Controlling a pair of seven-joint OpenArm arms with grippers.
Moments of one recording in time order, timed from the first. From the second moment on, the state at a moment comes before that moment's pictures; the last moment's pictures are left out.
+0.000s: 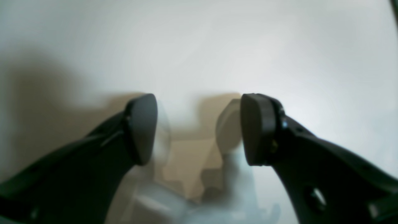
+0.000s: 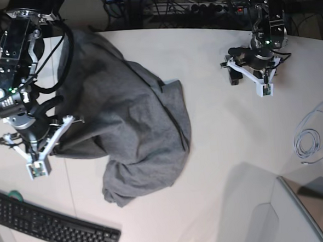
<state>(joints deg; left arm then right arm) 16.3 -11.8 -9.4 78.5 -12.8 -8.8 25.5 -5.1 -3.2 14.9 113.0 -2.0 24.0 -59.1</state>
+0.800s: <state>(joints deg) 1.2 -6.1 18.9 72.8 -13.1 -9.0 27.2 -4.7 -2.8 30.8 113.3 -2.1 24.1 -57.3</state>
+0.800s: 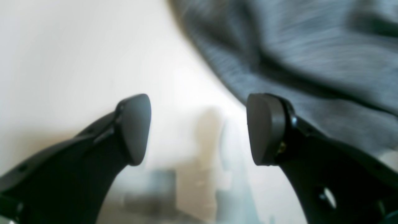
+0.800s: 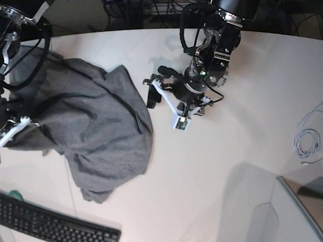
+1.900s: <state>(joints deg) -10.4 -4.9 18.3 83.4 -13.3 -9.1 33.1 -4.7 -2.6 14.1 106.1 -2.6 24.2 -53.4</state>
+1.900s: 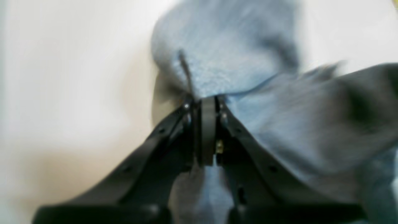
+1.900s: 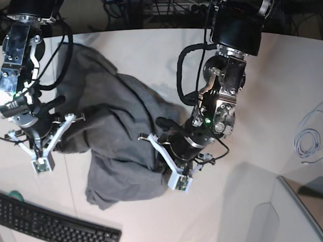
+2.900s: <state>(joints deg) 1.9 -6.2 18.5 87.8 -12.4 -9.1 36.8 -13.7 -0.7 16.2 108.7 -2.5 22.3 -53.2</state>
